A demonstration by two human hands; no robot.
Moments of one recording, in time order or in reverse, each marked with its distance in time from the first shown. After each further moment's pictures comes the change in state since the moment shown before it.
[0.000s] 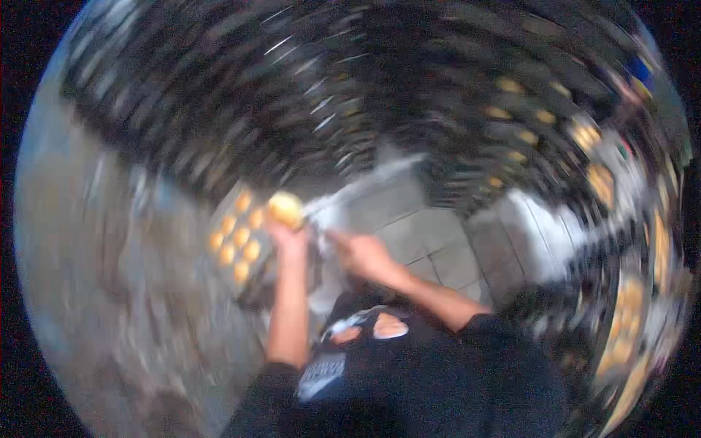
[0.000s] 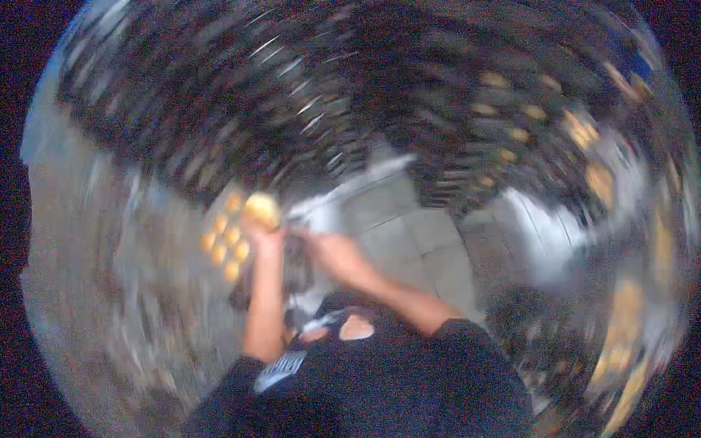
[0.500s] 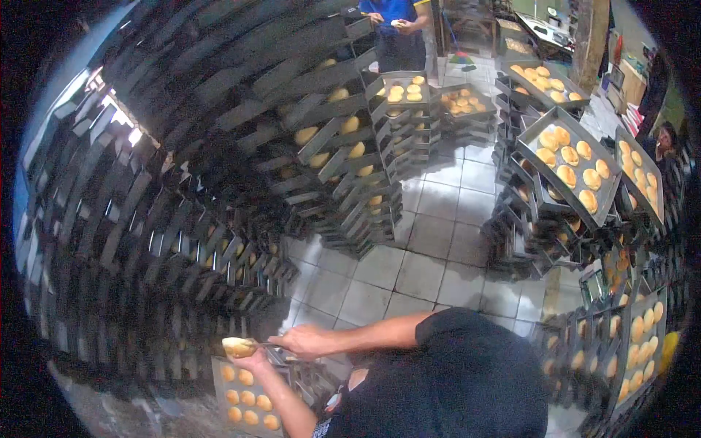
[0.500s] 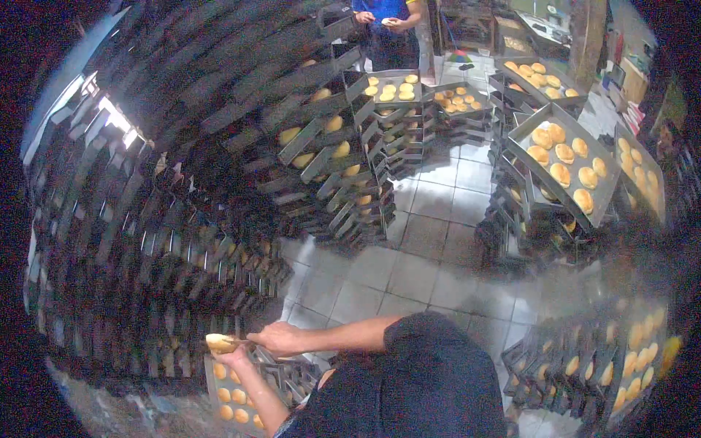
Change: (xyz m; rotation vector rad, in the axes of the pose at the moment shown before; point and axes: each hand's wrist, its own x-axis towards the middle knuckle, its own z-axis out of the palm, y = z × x) left_hand 0.037 -0.010 0.017 0.065 -0.141 -0.099; right_hand -0.012 0.003 -0.001 -0.118 0.259 -0.100
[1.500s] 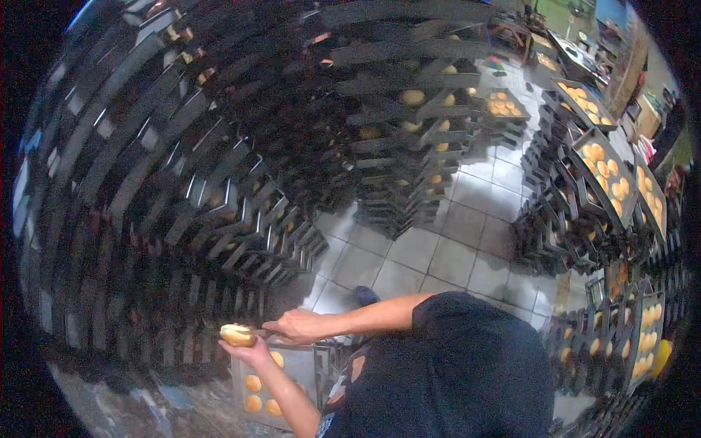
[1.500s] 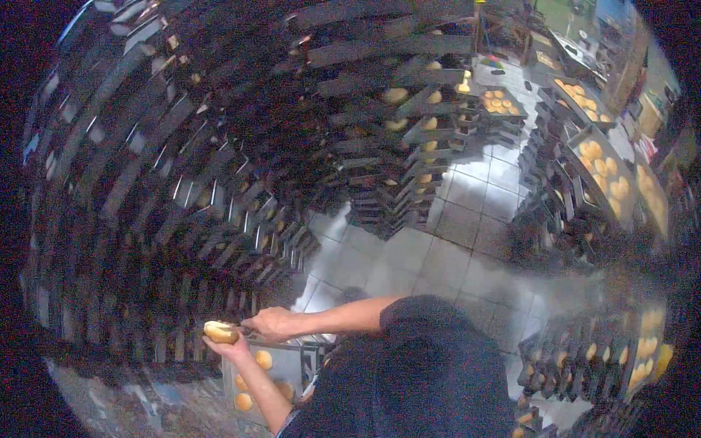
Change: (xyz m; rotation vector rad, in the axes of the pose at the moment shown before) left_hand 0.210 0.163 -0.060 -0.065 -0.073 -0.003; right_hand 0.258 -0.041 0.158 0.138 -0.174 0.020
